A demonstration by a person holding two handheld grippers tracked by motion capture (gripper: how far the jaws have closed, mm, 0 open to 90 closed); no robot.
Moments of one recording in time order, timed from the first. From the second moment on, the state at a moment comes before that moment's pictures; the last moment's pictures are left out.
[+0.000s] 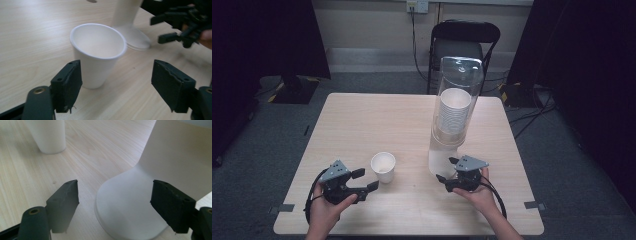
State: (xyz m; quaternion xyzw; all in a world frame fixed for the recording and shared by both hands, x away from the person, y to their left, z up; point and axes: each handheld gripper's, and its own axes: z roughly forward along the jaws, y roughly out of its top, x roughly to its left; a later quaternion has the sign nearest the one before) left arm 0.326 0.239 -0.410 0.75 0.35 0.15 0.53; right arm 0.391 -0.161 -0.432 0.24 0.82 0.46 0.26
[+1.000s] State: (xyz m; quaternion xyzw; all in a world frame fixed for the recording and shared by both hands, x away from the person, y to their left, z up) left arm 0.339 0.229 -0.472 0.83 0.33 0.15 0.42; right arm 0.414 -0.178 -0.403 0.32 0.75 0.50 0.30
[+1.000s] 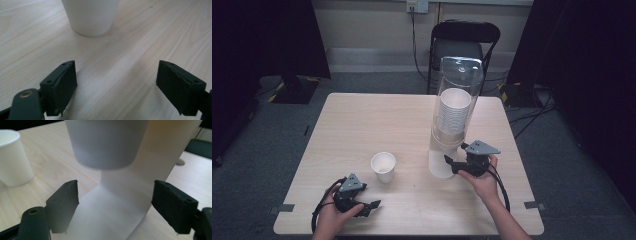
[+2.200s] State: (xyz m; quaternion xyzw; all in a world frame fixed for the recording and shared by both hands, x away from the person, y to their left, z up) left arm 0.335 0.222 -0.475 0.84 0.31 0.18 0.40; right arm 0.426 -0.156 -0.390 0.30 0.70 0.57 0.31
